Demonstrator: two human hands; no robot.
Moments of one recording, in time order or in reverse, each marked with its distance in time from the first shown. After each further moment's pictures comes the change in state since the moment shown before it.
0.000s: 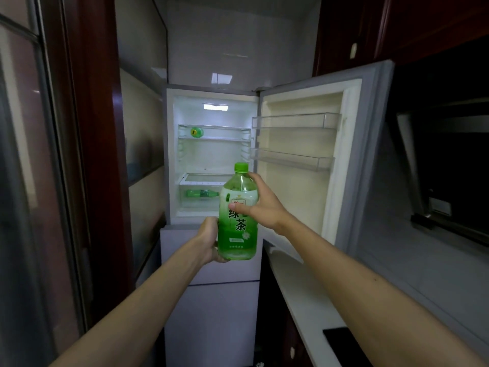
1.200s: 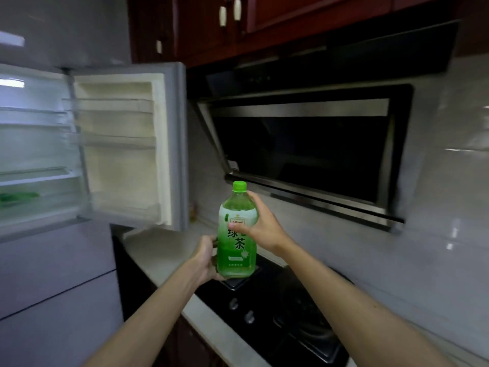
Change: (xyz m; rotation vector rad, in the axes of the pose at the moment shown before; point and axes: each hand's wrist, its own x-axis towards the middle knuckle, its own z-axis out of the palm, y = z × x) left_hand -0.230 -0.165 0.202 0.176 -0.624 -0.263; right_hand -0.392 -0.075 -0.178 -0.200 0.522 0.305
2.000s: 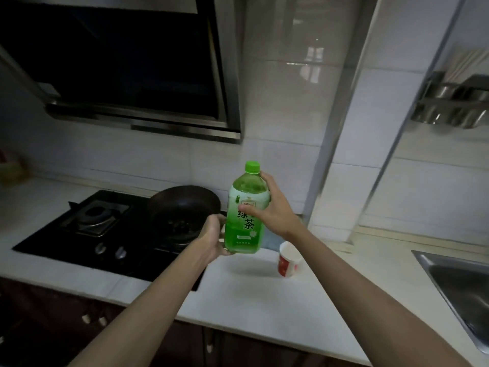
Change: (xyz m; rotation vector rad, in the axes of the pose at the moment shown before) left_hand -0.072 -0.218 0.253 0.177 -0.443 -0.285; right_hand -0.309 0.048 -0.213 -0.295 0.528 0.271
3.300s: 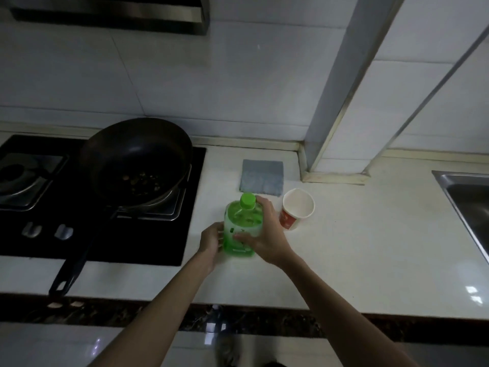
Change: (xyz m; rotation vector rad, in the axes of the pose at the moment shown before) left_hand 0.209 -0.141 -0.029 0.208 0.088 -0.229; right_hand -0.033 0.235 0.071 -0.088 -0.004 0.407
